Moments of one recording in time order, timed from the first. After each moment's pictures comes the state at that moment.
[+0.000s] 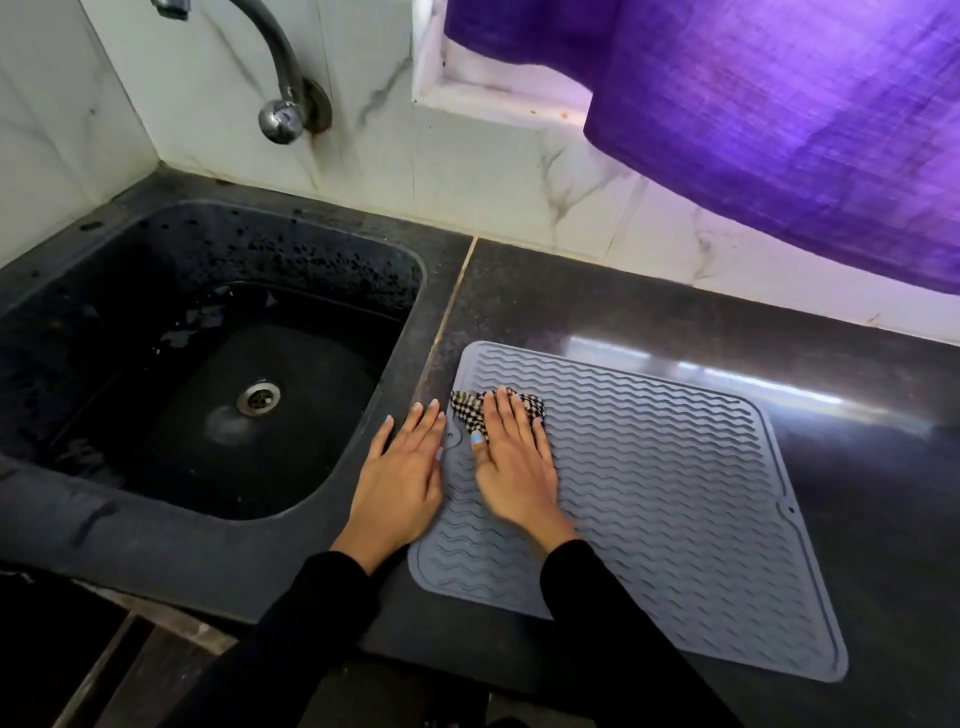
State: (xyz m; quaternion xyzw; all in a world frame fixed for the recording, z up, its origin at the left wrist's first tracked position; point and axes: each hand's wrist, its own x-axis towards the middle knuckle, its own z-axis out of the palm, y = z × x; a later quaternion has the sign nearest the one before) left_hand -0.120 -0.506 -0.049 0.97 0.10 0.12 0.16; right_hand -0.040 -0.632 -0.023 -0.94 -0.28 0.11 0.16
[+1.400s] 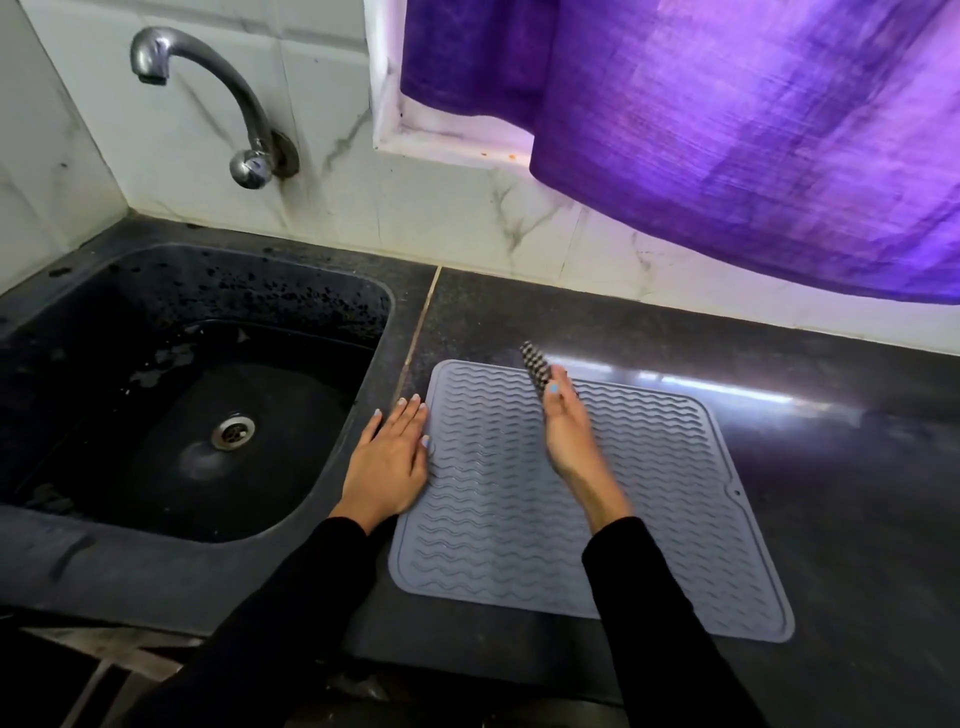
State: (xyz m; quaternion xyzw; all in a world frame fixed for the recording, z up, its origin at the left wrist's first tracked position) left_hand -0.088 -0.495 -0.046 0.97 0.08 0.11 0.18; right_hand -0.010 -0.684 0.042 -0.81 -0.09 0.12 0.56
